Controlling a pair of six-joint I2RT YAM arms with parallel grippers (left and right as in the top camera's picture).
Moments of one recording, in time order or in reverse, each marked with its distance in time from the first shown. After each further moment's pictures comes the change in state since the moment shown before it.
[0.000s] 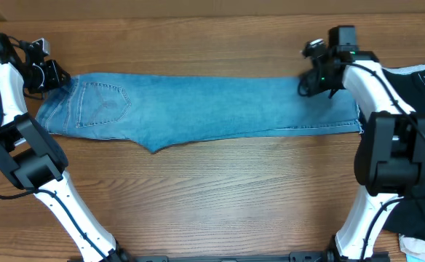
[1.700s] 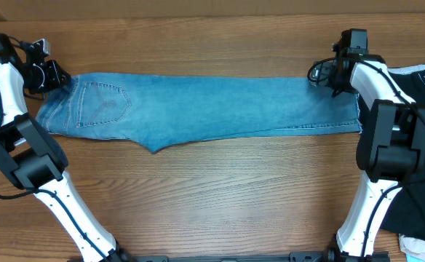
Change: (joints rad) left arm 0.000 0.000 0.000 -0.011 0.001 -0.001; right arm -0.059 0.136 0.053 0.070 0.088 0.507
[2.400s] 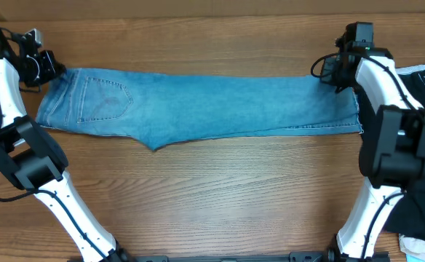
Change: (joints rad) left arm 0.000 -0.009 0.085 -0.025 0.056 -0.100; right arm 0.000 -0.080 0.041 -0.128 -0.047 -0.001
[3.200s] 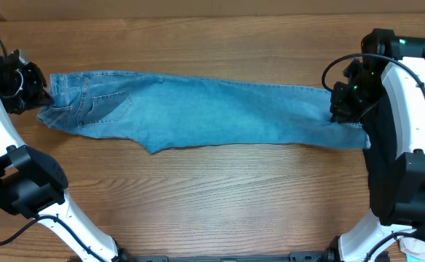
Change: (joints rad) left arm -0.003 -0.317 0.013 -0.689 -0.269 -0.192; right arm 0.000 -0.296 0.020 -0.818 -0.158 0.027
